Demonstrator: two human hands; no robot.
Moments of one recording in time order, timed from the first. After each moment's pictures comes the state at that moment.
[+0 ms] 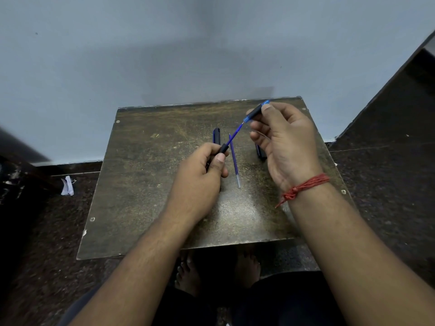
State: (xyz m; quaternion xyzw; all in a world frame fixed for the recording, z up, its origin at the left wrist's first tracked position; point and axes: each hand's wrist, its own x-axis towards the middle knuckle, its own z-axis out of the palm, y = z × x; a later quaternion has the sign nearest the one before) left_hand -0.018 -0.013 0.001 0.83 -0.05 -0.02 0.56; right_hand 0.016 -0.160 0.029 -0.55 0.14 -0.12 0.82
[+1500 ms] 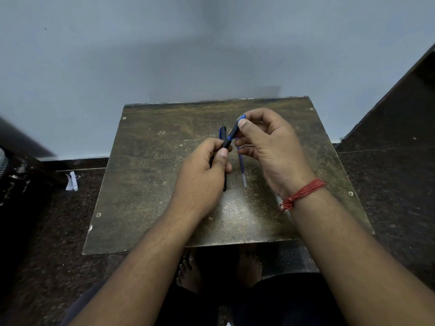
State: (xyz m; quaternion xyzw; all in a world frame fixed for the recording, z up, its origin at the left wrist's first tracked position) left_hand -0.020 -0.012 0.012 0.83 -0.02 -0.01 0.56; right_hand 0.013 -0.150 0.014 -0.68 0.03 -0.04 0.74
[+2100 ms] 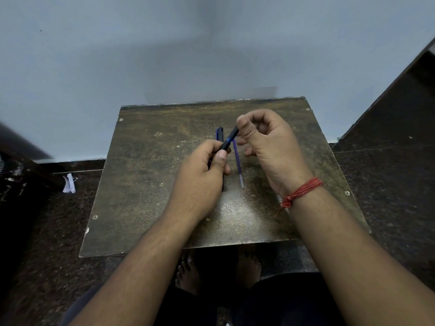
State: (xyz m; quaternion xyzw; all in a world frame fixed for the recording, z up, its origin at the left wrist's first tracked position) left_hand -0.022 -0.013 0.011 0.83 -0.03 -0.01 0.56; right_hand 0.014 -0.156 0.011 -0.70 0.03 -0.05 0.71
